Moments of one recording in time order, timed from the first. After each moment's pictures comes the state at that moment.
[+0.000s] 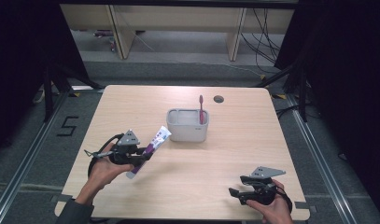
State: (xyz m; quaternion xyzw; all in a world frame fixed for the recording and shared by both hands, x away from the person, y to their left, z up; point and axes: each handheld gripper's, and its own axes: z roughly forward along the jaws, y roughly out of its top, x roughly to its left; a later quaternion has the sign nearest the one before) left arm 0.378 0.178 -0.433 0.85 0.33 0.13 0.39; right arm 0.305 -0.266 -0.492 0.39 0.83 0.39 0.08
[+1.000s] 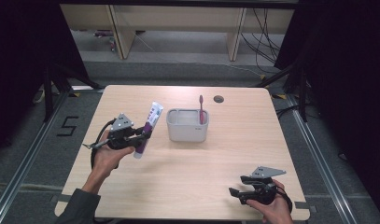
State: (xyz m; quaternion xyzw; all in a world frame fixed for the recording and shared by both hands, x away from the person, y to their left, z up) left arm 0.406 0.181 -0.413 0.77 0.37 0.19 0.48; right arm 0.305 -0.265 -0.494 0.40 0.82 0.40 0.07
